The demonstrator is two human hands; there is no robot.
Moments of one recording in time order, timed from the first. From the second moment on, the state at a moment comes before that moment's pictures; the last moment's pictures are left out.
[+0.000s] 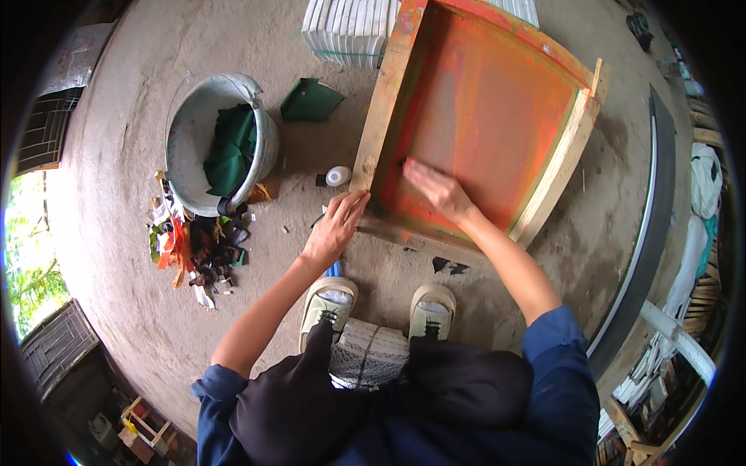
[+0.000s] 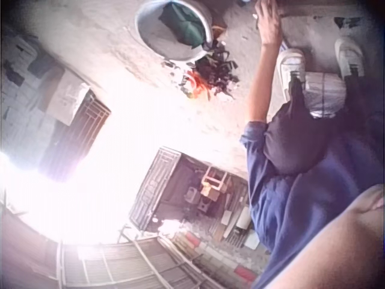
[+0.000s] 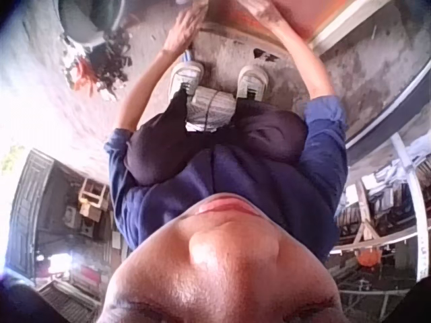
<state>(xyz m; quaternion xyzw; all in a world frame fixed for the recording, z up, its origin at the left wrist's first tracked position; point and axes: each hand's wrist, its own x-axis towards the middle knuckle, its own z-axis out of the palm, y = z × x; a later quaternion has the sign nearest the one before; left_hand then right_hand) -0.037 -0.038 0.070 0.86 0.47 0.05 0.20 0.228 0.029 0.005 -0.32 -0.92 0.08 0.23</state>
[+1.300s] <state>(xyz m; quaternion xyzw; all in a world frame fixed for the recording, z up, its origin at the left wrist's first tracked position) -0.040 -0.037 0.062 0.85 0.43 0.13 0.25 0.250 -0.093 0.011 -0.86 -0.45 0.01 0.26</state>
